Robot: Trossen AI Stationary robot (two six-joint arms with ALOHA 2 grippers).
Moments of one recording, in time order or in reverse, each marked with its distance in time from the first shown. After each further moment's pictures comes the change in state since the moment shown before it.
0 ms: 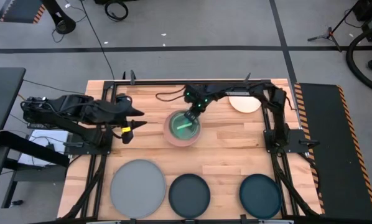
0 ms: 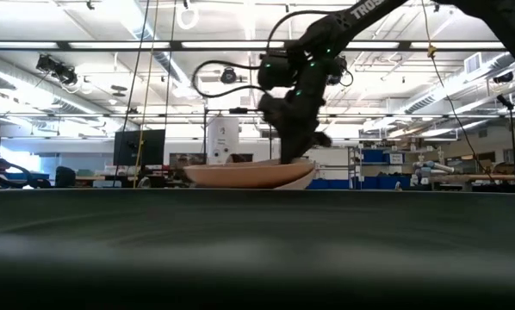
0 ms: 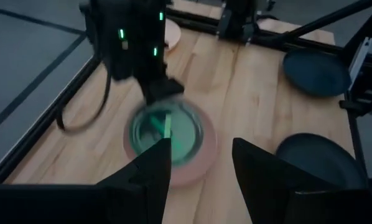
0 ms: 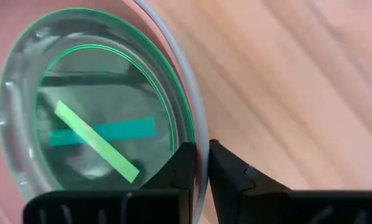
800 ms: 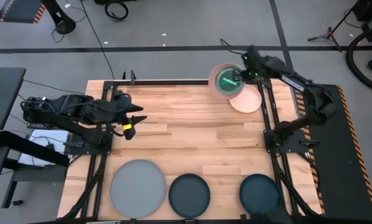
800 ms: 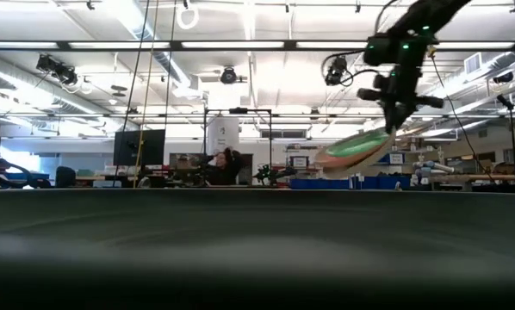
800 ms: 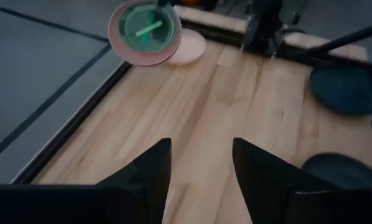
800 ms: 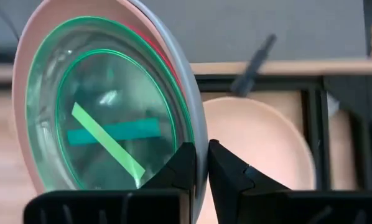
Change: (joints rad) left arm 0.001 0.001 0.000 0.027 -0.111 -0.009; right arm -0.575 -0.630 -0.396 -0.055 0.309 0.249
